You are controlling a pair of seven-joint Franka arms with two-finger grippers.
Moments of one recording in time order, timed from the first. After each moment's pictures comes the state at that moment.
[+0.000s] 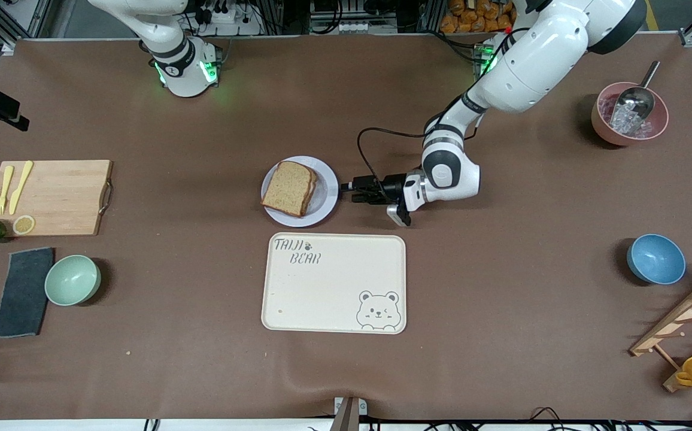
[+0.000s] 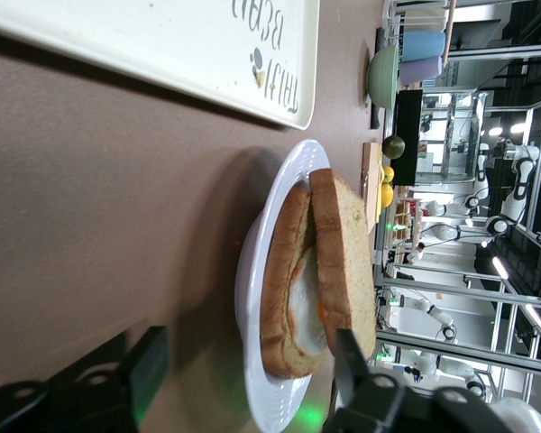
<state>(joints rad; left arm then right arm) -0.23 0.76 -0.45 -1.97 -1.81 2.38 1.17 -0.11 -0.05 0.01 -1.49 0.01 1.37 -0.07</state>
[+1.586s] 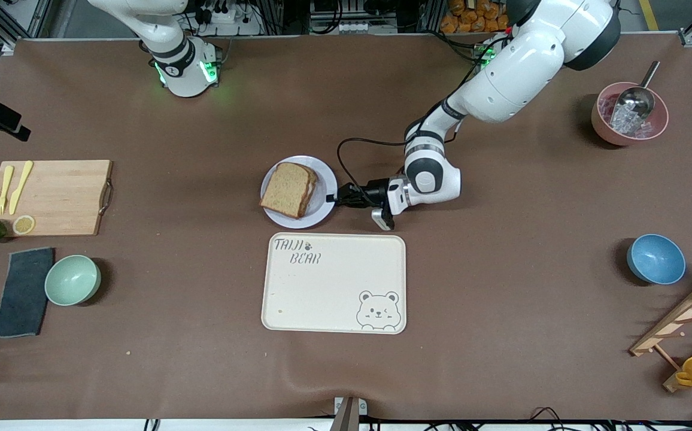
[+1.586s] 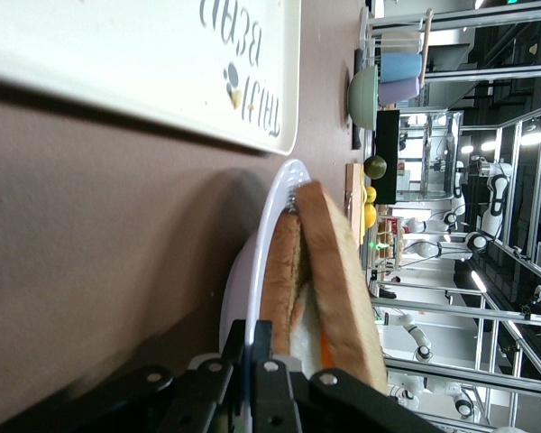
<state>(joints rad) -0.30 0.86 -0.44 -1.85 -1.91 2.38 1.25 -0.10 -0.04 0.02 -1.49 0.02 1.40 0.08</state>
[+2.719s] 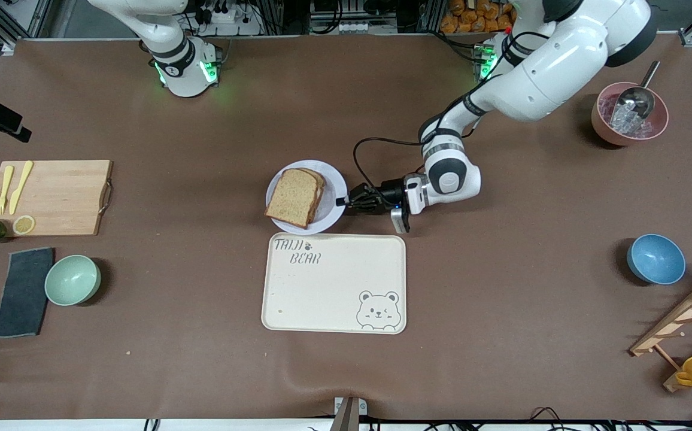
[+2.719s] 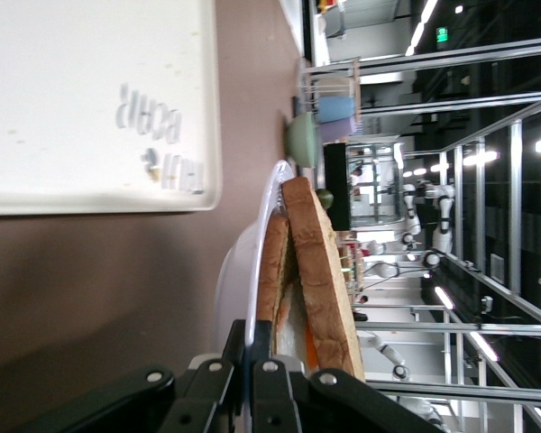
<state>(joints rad) 0.01 0.81 -0.68 -1.96 -1.91 2.39 1.40 -0.10 -0.04 0.02 -1.49 0.02 1.40 0.07</state>
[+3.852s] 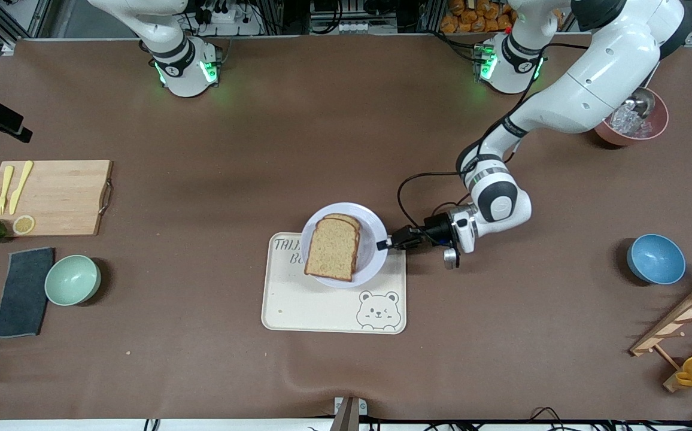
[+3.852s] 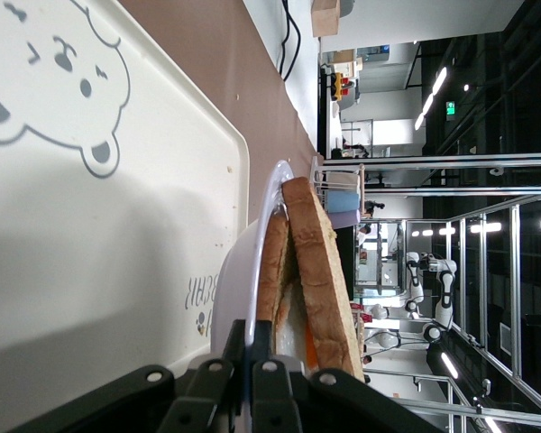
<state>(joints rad) 0.12 0.81 -0.59 -1.81 -1.69 2.40 1.11 -0.10 -0.03 0.02 -1.50 0.02 1.41 0.07</state>
